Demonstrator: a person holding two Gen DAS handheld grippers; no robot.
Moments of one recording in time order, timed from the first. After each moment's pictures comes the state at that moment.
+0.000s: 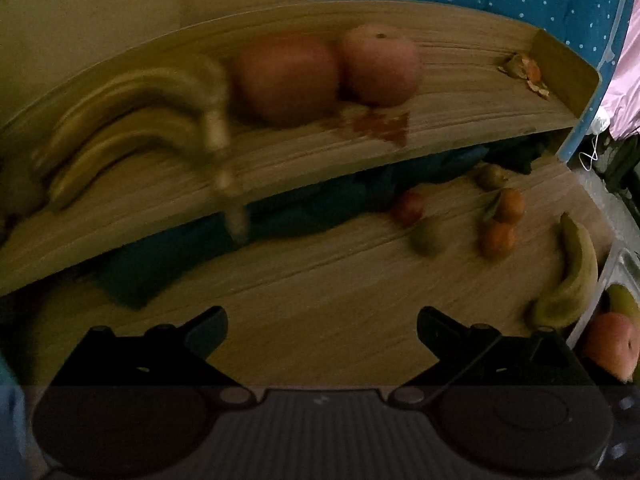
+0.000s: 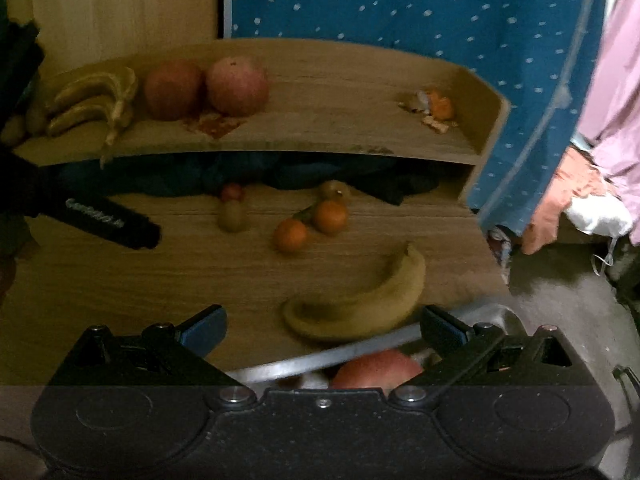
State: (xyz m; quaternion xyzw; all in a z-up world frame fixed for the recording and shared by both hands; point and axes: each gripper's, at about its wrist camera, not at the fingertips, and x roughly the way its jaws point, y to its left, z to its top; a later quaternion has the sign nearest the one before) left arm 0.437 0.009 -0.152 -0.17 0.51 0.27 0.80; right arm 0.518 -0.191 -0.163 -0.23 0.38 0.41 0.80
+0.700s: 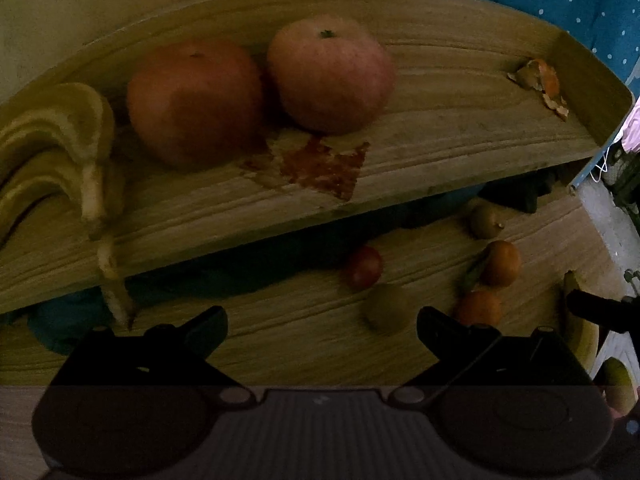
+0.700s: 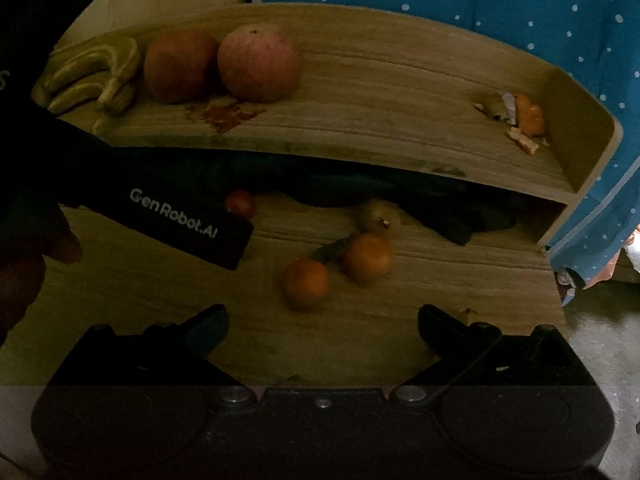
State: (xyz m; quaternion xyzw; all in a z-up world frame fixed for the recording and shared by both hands) left arm 0.510 0.015 -0.177 -0.20 0.52 0.28 0.78; right arm 0.564 -0.138 -0.197 -0.25 0.39 0.48 0.75
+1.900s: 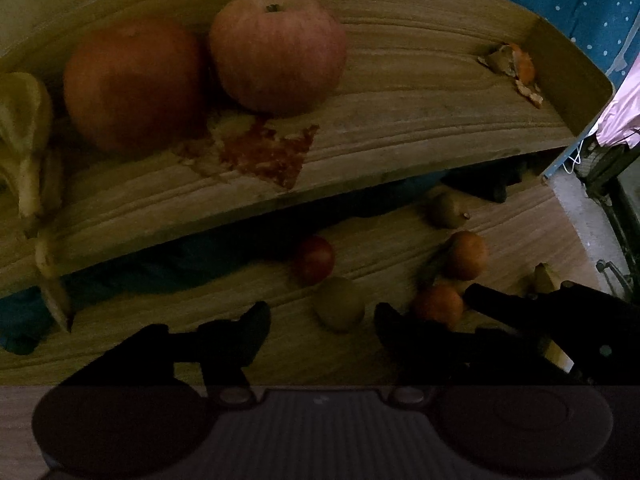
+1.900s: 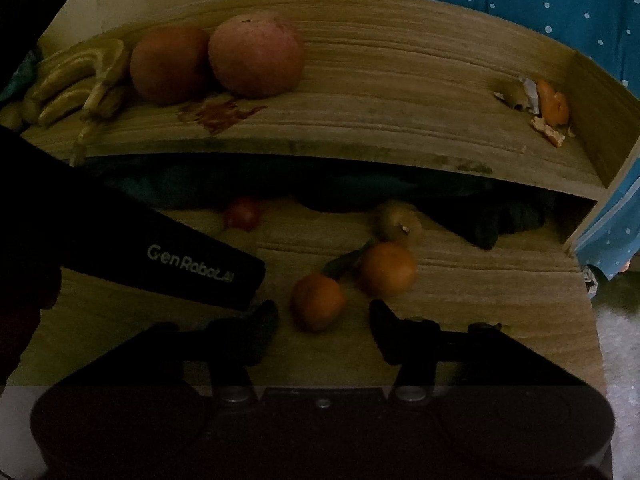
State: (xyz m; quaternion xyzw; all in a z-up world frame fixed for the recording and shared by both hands) left arm 0.537 0.005 -0.199 -0.23 0.52 0.23 0.79; right arm 0.570 -0.116 -0.212 -0.23 0.40 0.48 0.74
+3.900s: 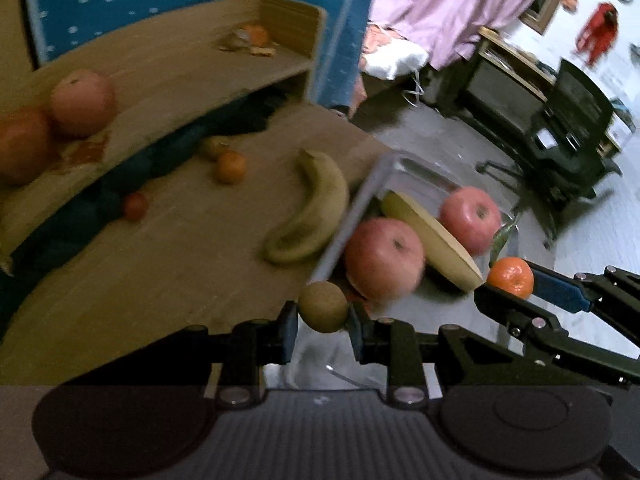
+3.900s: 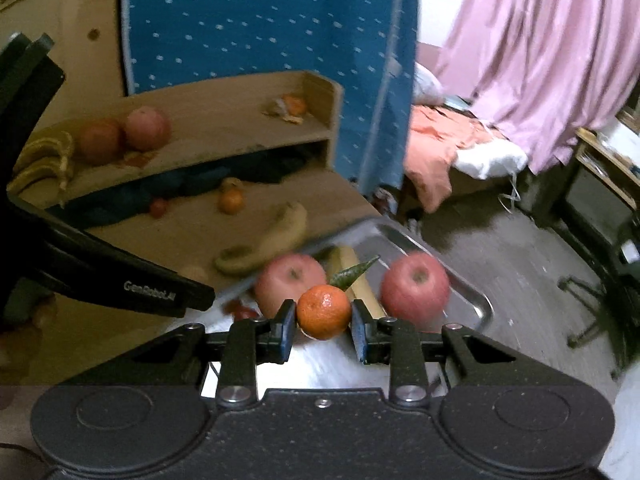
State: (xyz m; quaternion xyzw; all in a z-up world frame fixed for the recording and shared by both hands) left arm 0.449 -0.127 -0.134 -0.12 0.50 0.00 0.86; right arm 0.425 -0.303 -0.124 -0.13 0.37 0.22 0.89
